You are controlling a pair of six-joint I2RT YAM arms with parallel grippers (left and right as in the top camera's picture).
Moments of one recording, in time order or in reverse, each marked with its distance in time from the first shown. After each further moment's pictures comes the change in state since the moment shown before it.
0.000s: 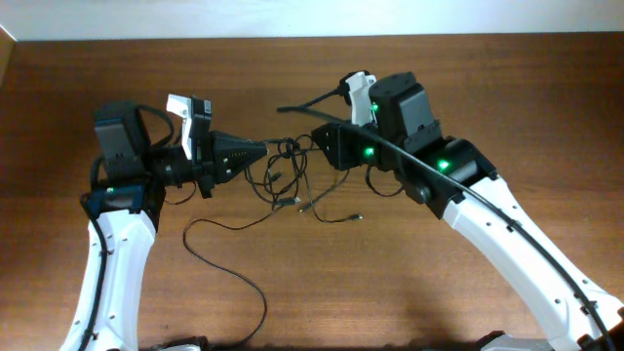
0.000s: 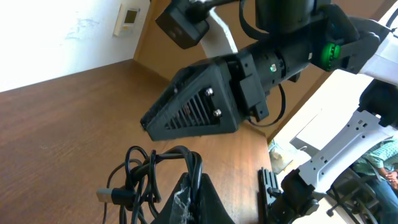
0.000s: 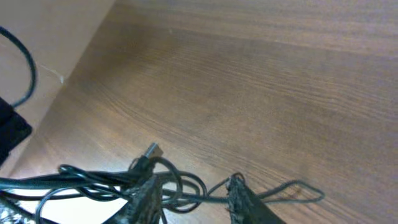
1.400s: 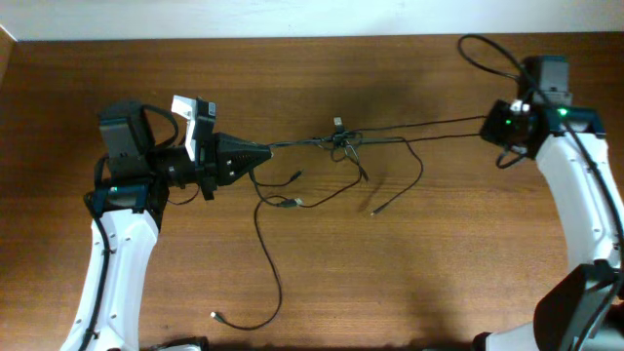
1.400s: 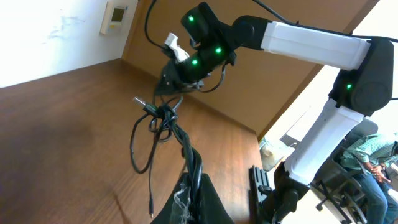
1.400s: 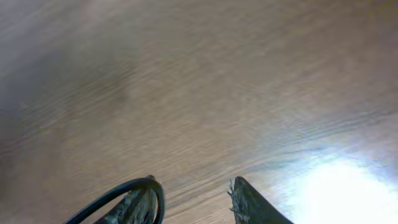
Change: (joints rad) left arm -0.014 0.000 0.000 -0.002 0.031 0.000; right arm -0.658 0.151 0.012 -0.271 0.374 -0.010
